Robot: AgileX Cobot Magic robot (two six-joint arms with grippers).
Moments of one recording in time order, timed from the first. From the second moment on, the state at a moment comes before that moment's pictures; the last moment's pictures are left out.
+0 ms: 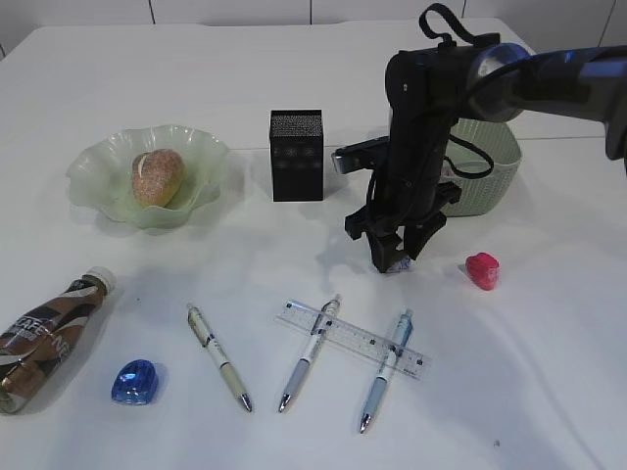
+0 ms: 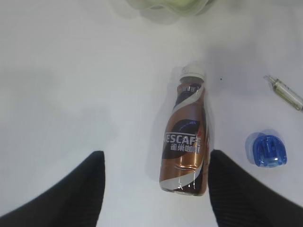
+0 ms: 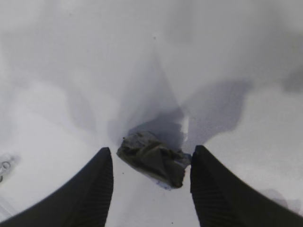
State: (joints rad) left arm -0.17 1.16 -0.96 0.15 0.88 -0.08; right arm 0.31 2.38 -1.96 0.05 1.22 -0.13
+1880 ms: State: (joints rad) left arm -0.17 1.16 -0.96 0.16 0.88 -0.08; right arm 0.31 2.36 -2.02 0.10 1.22 -0.06
